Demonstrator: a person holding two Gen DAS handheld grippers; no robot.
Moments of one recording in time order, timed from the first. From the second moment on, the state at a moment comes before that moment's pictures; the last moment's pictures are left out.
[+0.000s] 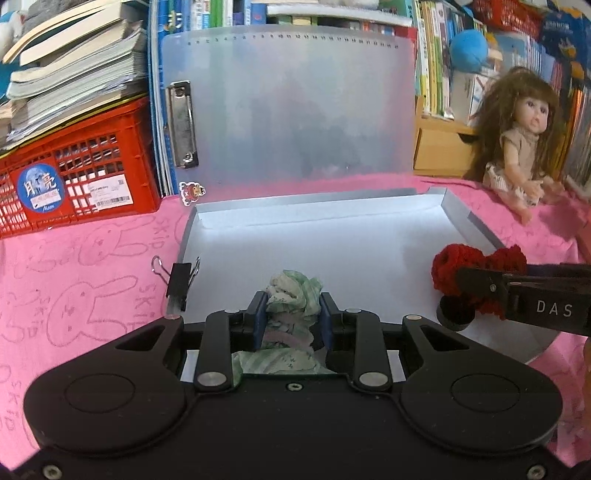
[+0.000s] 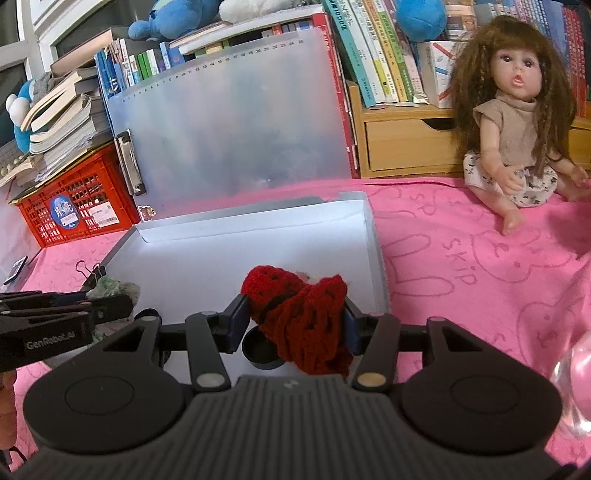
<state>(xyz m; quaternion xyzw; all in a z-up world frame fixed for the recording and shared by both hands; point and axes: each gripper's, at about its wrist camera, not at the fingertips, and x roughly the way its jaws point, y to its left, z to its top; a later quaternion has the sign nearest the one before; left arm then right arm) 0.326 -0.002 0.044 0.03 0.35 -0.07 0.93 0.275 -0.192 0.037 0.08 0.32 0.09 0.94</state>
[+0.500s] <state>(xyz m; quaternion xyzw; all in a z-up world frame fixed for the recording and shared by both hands) 0.346 -0.009 0.033 0.05 0.35 -0.06 0.93 0.293 -0.179 0.034 0.07 0.33 0.09 0.94</state>
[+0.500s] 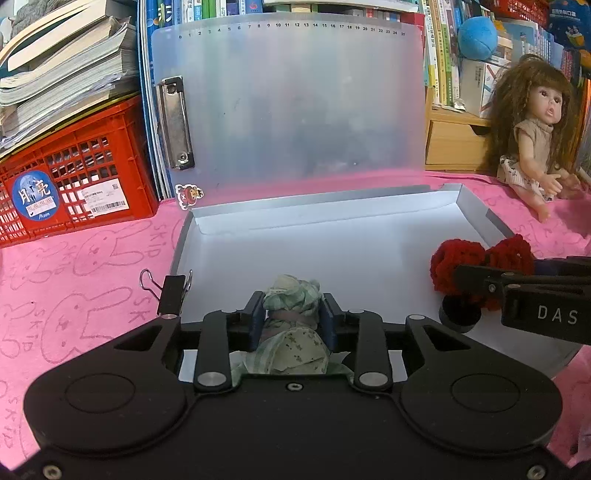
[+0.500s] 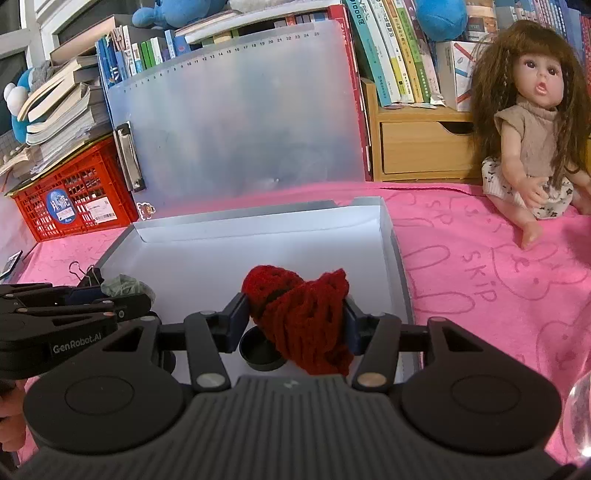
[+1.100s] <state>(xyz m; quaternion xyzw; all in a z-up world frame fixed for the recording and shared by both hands) 0.313 -0.017 0.057 0.07 0.31 -0.06 0.95 0.271 -0.194 0.053 0.08 0.30 0.10 0.95</state>
